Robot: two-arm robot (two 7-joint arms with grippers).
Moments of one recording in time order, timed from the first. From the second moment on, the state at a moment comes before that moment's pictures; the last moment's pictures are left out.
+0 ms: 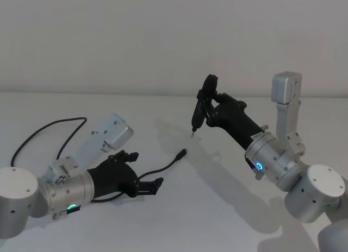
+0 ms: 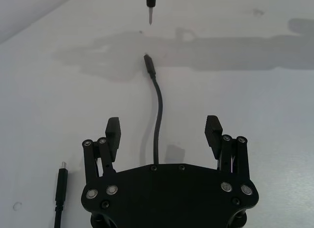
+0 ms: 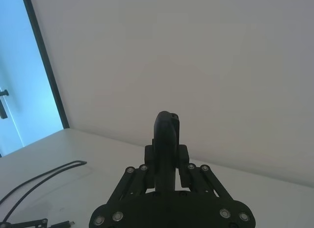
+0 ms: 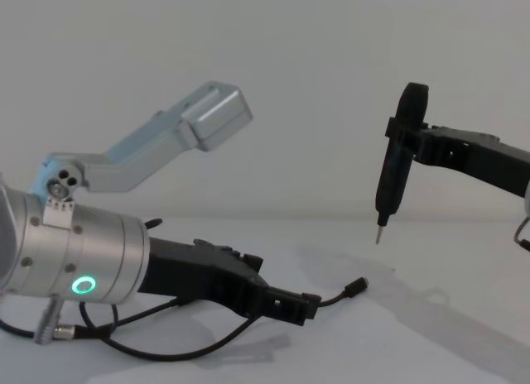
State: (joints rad) left arm -0.44 0.44 0.60 -1.55 -0.32 0.39 -0.49; right arm 0.34 0.24 -0.28 -1.36 0.45 -0.05 0.37
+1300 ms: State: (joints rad) left arm -0.48 0.42 0.64 -1.50 -0.24 0.45 -0.51; right arm 0.36 0.25 -0.29 -1.31 0.49 -0.07 0.39
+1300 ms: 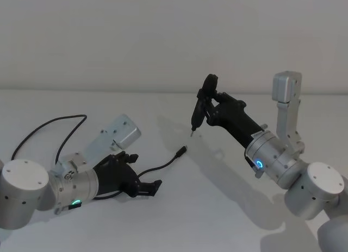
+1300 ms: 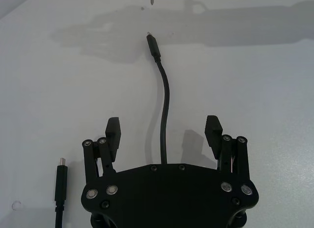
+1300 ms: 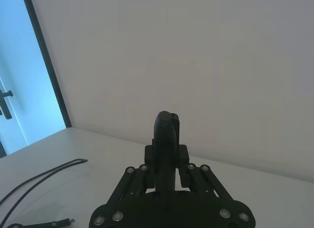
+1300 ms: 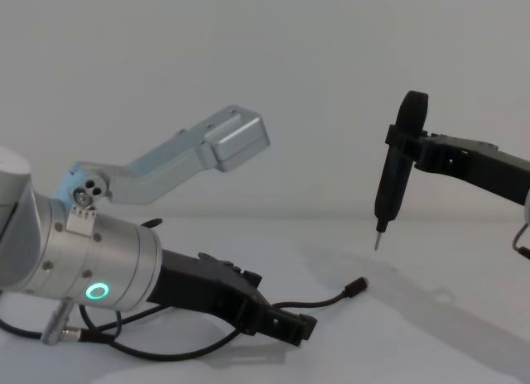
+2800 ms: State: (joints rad) left arm -0.48 0.42 0.64 -1.50 -0.23 0.45 -0.50; right arm 0.37 0.24 -0.30 -1.26 0.50 -0.06 0.40
